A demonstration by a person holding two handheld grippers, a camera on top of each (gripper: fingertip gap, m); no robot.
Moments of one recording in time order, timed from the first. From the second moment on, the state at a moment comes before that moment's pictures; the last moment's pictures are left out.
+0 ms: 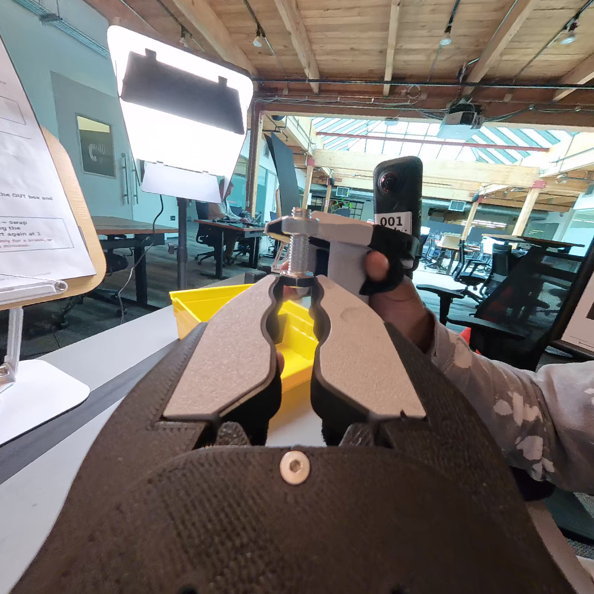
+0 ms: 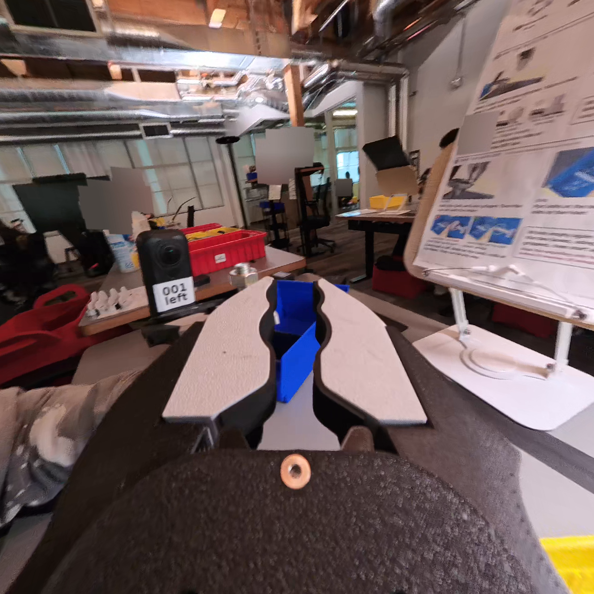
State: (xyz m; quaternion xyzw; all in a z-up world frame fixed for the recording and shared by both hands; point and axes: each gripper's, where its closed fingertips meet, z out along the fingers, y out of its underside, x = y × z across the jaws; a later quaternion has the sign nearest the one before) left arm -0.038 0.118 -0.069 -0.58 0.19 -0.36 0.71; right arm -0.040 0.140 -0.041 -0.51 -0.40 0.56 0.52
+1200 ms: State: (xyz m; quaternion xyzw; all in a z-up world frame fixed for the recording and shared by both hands) left arm -0.033 0.120 -0.074 -0.58 0.20 -0.34 0.71; right arm -0.048 0.125 -0.041 -0.49 -0.43 0.55 0.52
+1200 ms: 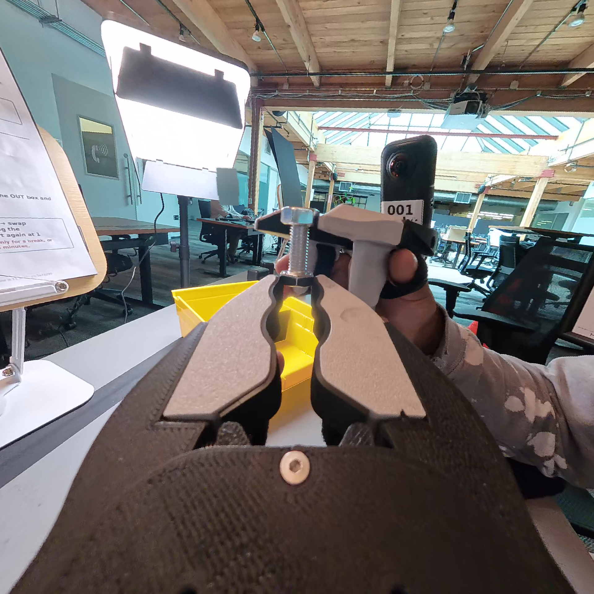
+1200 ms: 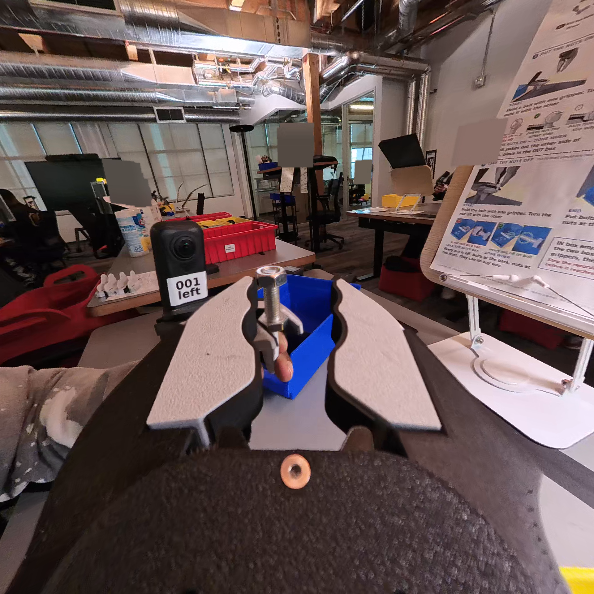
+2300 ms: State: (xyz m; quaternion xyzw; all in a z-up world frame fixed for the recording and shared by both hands) left arm -0.041 0.119 -0.068 -0.56 0.18 -0.35 0.73; right arm -0.035 0.140 -0.032 -0.49 -0.40 0.55 0.54
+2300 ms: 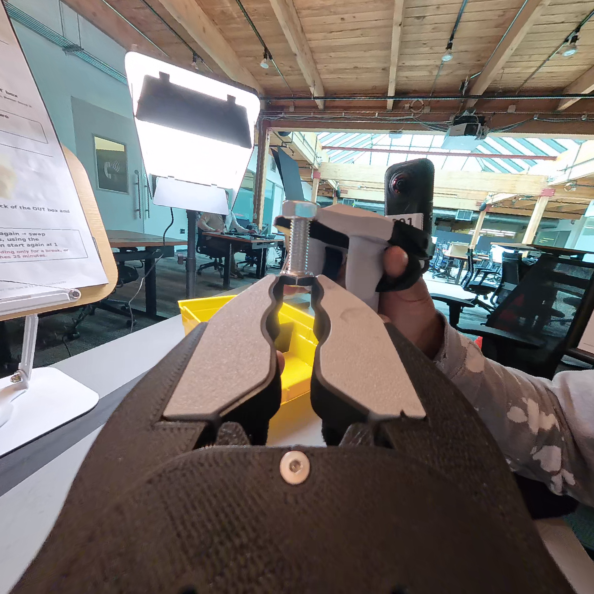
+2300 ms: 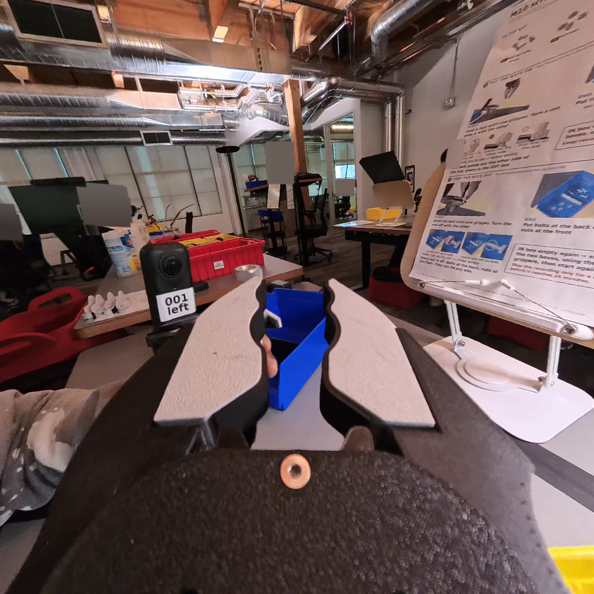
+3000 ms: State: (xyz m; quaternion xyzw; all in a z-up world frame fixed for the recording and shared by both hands) left arm -0.034 0.115 -0.068 -0.55 0.18 -0.35 0.73; right arm -0.042 0.127 -0.033 -0.49 -0.42 0.55 0.53
